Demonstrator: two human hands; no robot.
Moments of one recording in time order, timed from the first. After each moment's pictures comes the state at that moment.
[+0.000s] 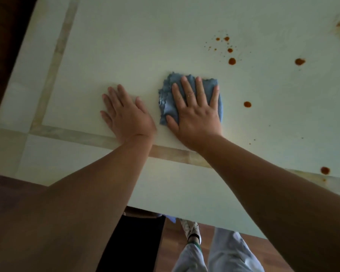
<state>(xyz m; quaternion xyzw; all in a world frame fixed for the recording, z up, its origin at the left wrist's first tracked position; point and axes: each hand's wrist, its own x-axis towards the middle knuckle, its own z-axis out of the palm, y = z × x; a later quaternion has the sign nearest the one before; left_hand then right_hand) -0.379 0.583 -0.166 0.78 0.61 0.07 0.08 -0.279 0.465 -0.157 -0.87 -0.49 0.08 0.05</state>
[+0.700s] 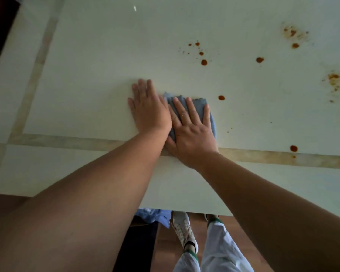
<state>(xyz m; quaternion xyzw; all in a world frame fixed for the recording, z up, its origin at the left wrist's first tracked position) -0.329 0.535 -0.158 0.87 0.47 0.05 0.14 -0.311 0.405 -0.152 -0.88 -0.46 0.09 0.05</state>
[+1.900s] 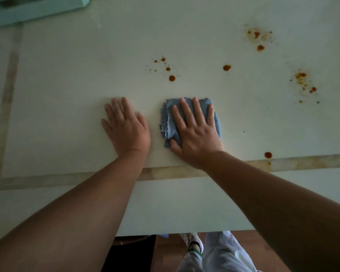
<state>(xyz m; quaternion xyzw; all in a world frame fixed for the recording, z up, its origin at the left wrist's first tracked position) -0.308 0.531 -0.165 0.89 0.45 0.03 0.05 -0.237 0.368 -0.146 -0.90 -0.42 0.10 0.03</state>
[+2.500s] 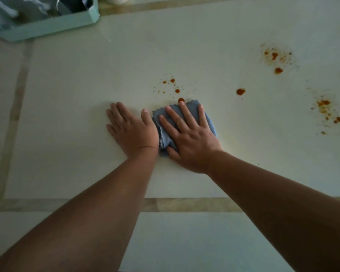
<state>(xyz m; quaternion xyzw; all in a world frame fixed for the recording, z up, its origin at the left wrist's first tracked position) -0.243 0.560 -0.162 0.82 0.56 0.08 0.13 -0.183 0.415 -0.150 -0.84 -0.54 0.07 0.02</state>
